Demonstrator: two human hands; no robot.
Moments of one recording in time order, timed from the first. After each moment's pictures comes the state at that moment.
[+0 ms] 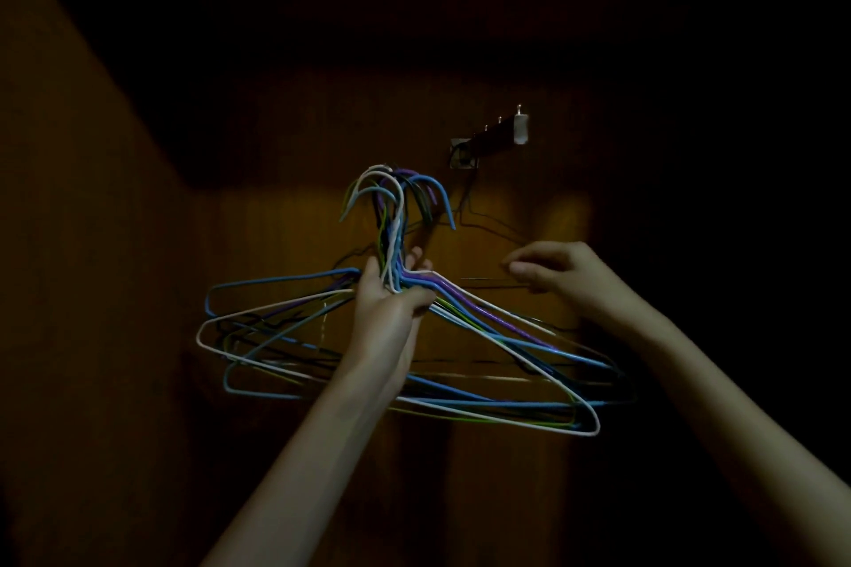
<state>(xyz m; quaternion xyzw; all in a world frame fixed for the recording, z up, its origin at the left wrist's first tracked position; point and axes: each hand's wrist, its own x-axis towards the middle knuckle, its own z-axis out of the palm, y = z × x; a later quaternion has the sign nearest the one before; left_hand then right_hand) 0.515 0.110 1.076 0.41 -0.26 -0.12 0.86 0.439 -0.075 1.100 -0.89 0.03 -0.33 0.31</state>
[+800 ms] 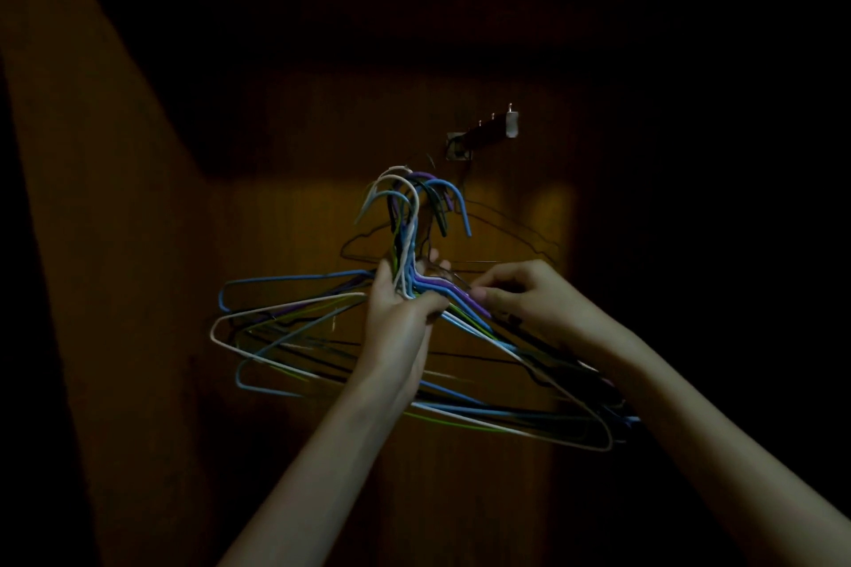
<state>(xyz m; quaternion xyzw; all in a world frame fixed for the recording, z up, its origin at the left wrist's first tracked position) 0.472 0.141 1.059 0.42 -0.29 -0.15 0.85 0.403 0.005 1.079 -0.90 0.03 -0.27 0.35</state>
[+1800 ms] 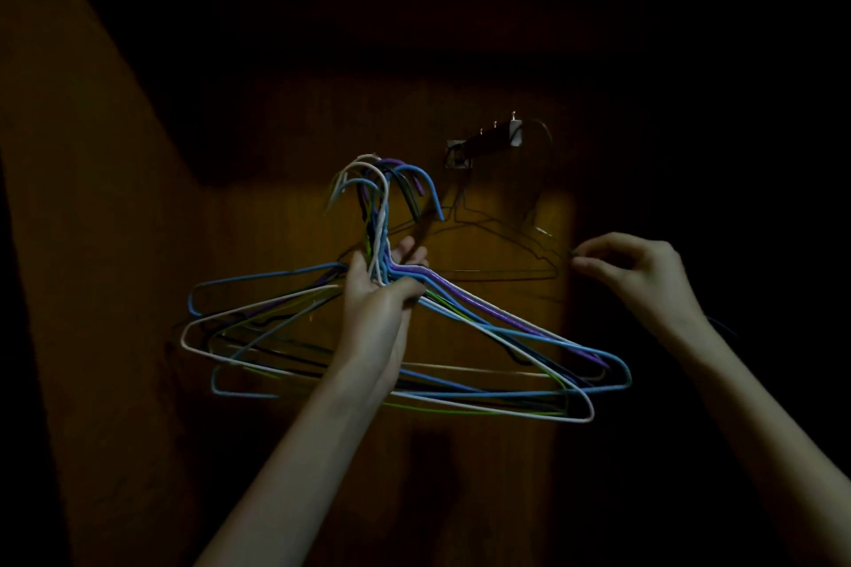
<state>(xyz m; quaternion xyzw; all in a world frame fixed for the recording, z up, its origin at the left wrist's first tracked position) 0.492 0.146 1.075 0.39 -0.30 -0.11 0.87 0.364 -0.059 1.089 -0.82 0.11 -0.52 0.22</state>
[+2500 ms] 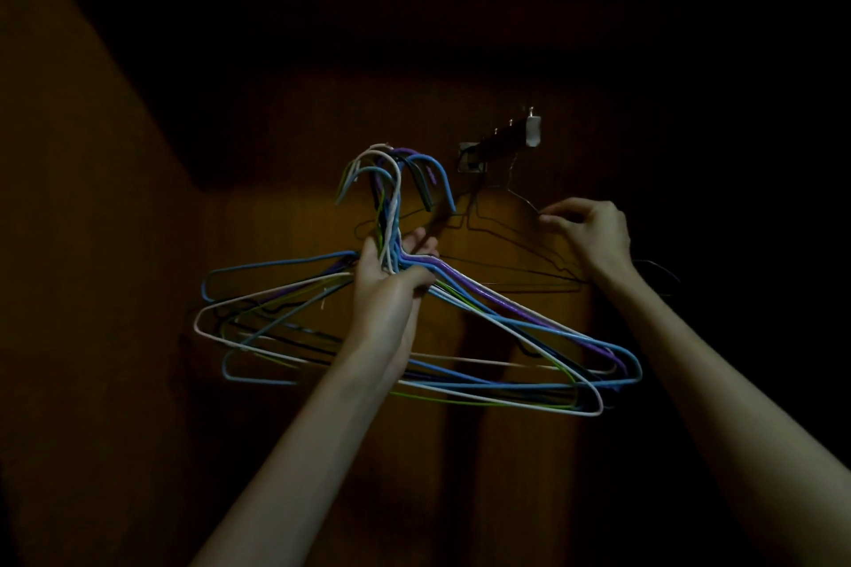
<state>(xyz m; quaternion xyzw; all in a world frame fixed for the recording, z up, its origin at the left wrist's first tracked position) 0.521 0.112 1.089 0.39 -0.30 -0.09 0.87 0.483 -0.127 1.123 -0.80 0.16 -0.54 0.21</state>
